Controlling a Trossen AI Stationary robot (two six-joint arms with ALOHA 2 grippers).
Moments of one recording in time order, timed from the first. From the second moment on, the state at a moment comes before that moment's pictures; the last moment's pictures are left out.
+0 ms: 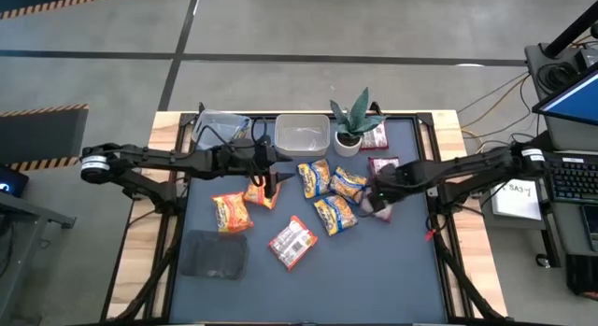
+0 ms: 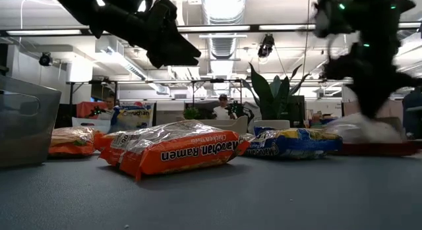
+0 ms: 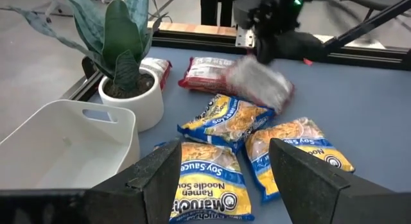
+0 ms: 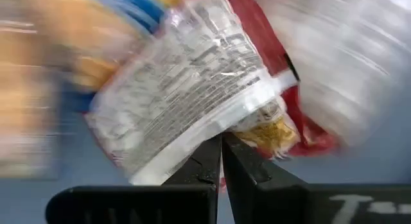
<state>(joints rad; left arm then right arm) 0.17 1.32 0.74 0.22 0.01 -0.01 0.03 1.22 0.71 -0.87 0.12 1.09</state>
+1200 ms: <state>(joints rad) 0.03 1.75 0.81 0.74 0.04 -0.15 0.12 1.03 0.46 -0.37 0.10 1.01</state>
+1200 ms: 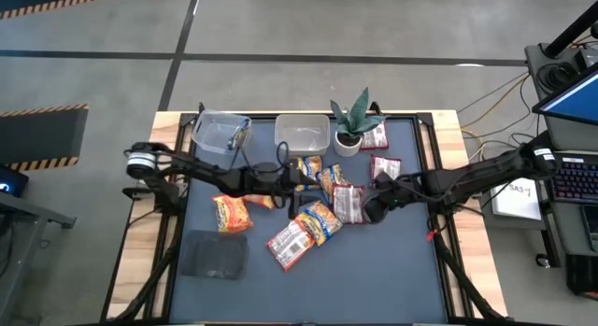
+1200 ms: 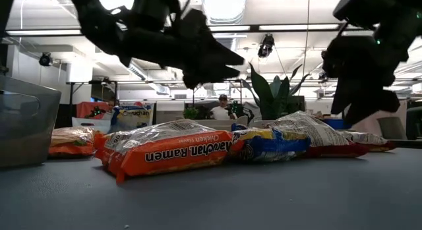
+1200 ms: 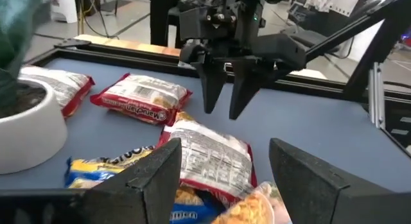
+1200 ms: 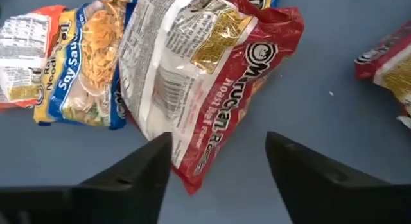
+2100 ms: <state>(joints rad) 0.02 2.17 1.09 0.68 0.15 -0.16 0.08 1.03 0.17 0.22 0.13 0.90</state>
